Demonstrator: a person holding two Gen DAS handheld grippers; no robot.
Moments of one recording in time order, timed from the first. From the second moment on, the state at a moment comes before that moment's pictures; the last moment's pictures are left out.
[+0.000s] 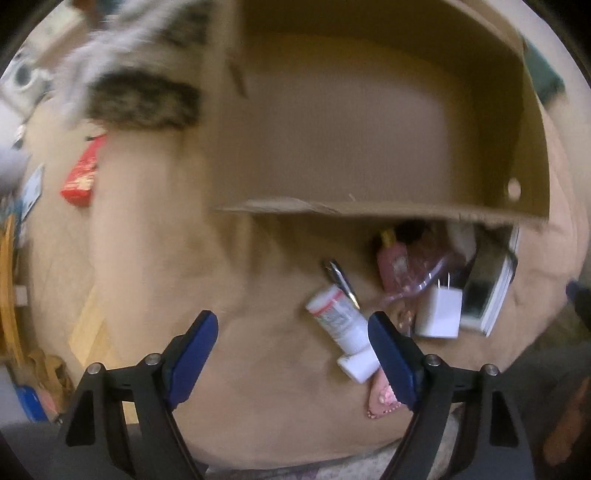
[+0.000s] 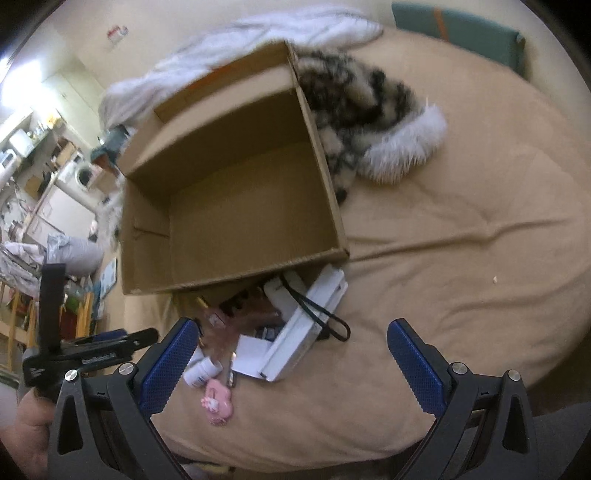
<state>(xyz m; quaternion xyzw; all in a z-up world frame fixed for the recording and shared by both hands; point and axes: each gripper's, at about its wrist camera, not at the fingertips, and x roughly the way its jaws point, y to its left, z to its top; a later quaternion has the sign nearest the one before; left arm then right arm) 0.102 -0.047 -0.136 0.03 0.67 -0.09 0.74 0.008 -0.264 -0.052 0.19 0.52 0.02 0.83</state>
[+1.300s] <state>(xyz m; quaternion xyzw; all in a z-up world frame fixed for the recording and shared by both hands) 0.114 -0.022 -0.193 -0.01 0.71 -0.07 0.70 0.052 -0.243 -0.151 0.18 0.66 0.04 0.73</state>
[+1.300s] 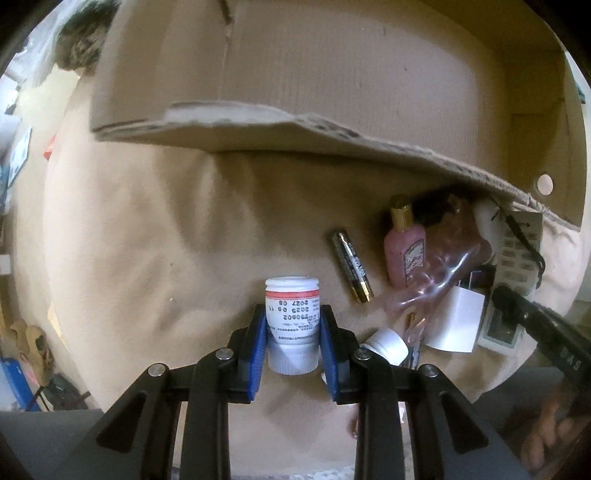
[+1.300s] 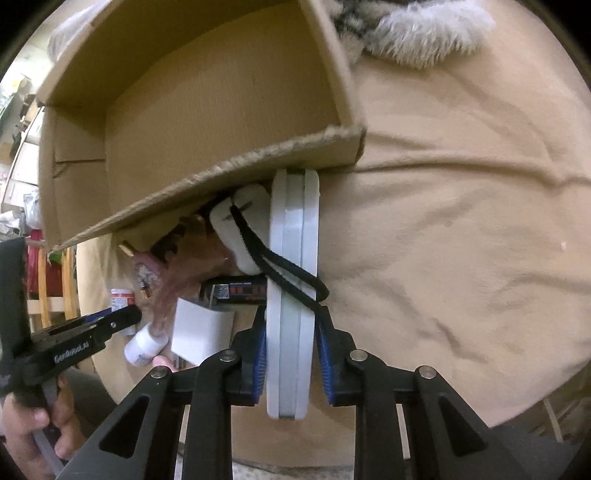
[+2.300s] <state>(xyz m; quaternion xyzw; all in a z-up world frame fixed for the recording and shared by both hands) 0.054 0.022 -0.045 -0.05 0.60 -0.06 0.79 0.002 -0.220 0.016 0.11 0.48 0.12 0.86</state>
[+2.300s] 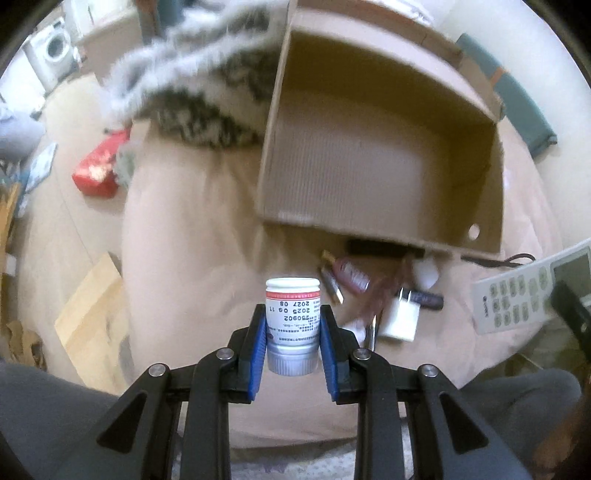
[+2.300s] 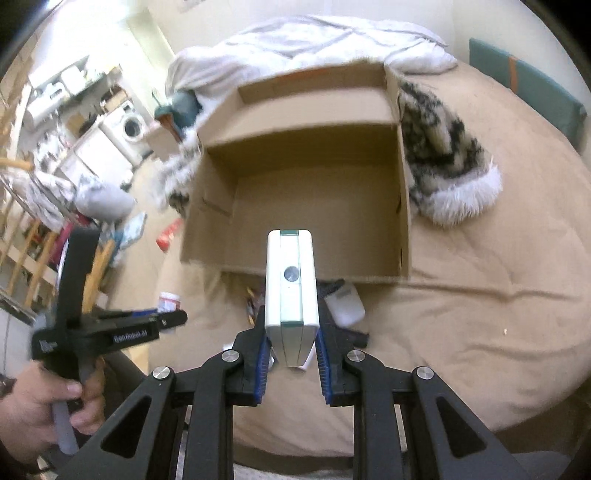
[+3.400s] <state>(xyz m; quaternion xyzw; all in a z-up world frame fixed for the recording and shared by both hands) 0.079 -0.013 -0.106 -0.01 0.62 -0.09 0.78 0.067 -0.265 -0.116 0.24 0.63 0.09 0.73</state>
